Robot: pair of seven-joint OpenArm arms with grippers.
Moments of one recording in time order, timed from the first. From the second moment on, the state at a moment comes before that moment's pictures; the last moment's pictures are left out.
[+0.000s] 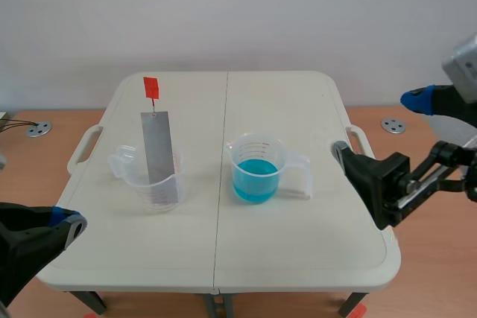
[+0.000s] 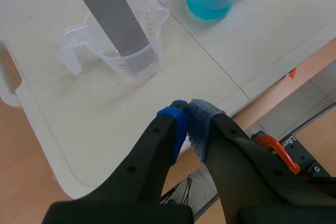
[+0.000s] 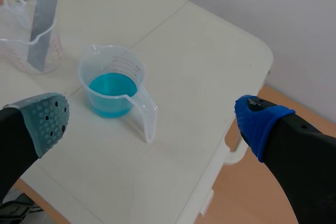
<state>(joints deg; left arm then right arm) 49.3 -32.3 -8.7 119.3 -17.0 -24.0 7.0 -30.1 30.4 5.7 113.9 13.2 24.7 -1.6</state>
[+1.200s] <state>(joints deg) 80.2 -32.4 -23.5 116.7 -9.4 -21.4 -6.3 15.8 7.1 -23.5 72.3 13.2 24.9 -6.6</state>
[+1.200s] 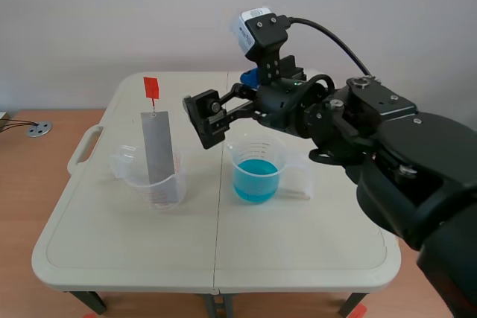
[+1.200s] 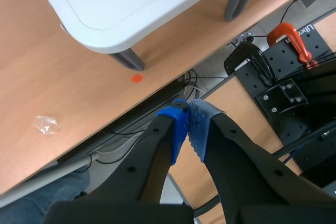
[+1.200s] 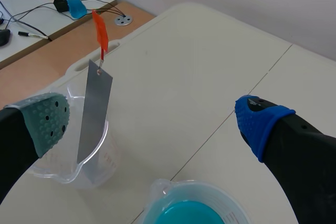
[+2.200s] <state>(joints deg) 80.2 -32.4 -23.5 112.3 -9.4 -21.5 -5.9 33.4 -6.5 -26.4 42.6 9.9 25.1 -1.9</state>
